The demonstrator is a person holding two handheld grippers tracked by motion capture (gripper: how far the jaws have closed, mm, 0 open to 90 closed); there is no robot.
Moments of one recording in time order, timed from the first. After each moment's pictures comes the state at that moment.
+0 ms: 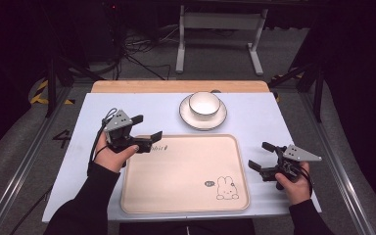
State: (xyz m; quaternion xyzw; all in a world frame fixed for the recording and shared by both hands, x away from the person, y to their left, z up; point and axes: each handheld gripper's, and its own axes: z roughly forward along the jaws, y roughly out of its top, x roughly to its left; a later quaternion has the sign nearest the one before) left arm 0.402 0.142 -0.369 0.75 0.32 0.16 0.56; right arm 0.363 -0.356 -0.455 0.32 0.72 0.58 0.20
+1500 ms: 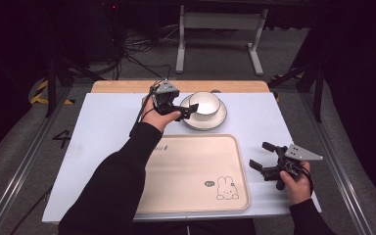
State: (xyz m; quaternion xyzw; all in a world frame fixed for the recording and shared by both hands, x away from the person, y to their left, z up) left arm 0.512 0.039 -0.363 0.77 0.32 0.14 0.54; right arm 0.364 -0.359 -0.455 0.32 0.72 0.59 0.19
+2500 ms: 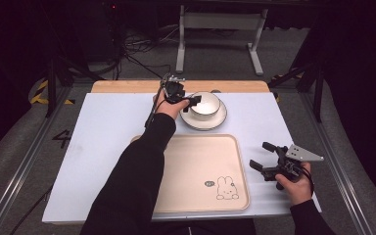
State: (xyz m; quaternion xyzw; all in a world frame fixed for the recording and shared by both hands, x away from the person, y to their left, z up) left arm 0.573 0.012 -0.393 0.75 0.43 0.09 0.50; right arm 0.363 -0.360 -0.455 0.31 0.72 0.59 0.19
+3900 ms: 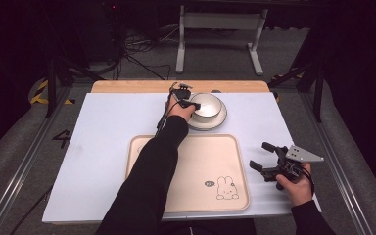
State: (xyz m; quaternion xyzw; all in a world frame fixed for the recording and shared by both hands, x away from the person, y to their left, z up) left arm 0.594 -0.019 -0.432 0.76 0.51 0.06 0.41; right arm 0.362 -0.359 -0.455 0.31 0.72 0.60 0.19
